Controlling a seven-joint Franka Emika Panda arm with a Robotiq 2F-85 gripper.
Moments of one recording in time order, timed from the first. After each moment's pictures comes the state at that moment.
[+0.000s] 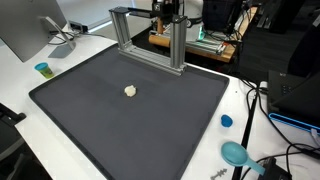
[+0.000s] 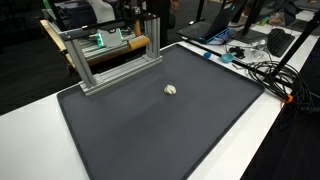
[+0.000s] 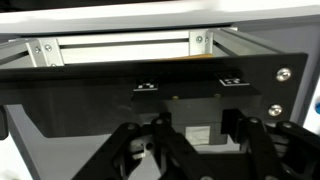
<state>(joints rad) -0.02 -0.69 0.01 -2.72 0.01 2.13 0.05</state>
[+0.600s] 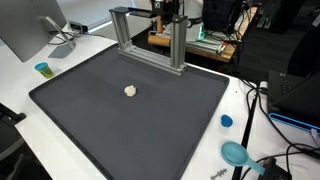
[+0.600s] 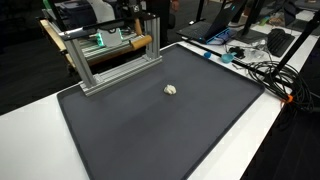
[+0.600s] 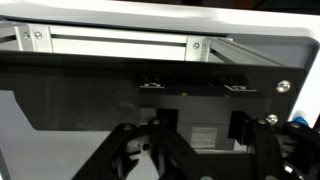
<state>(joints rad) 0.00 -0.68 -0.07 -2.71 0.02 2.11 -0.12</state>
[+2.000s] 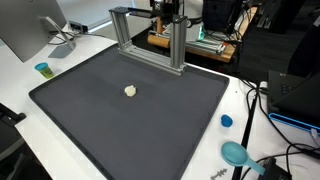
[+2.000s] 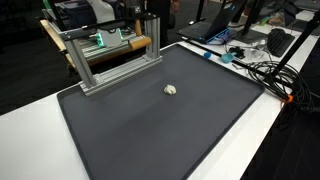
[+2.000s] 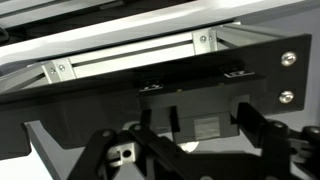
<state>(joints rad) -0.06 -0.64 0.05 -2.67 0.00 2.08 0.20</state>
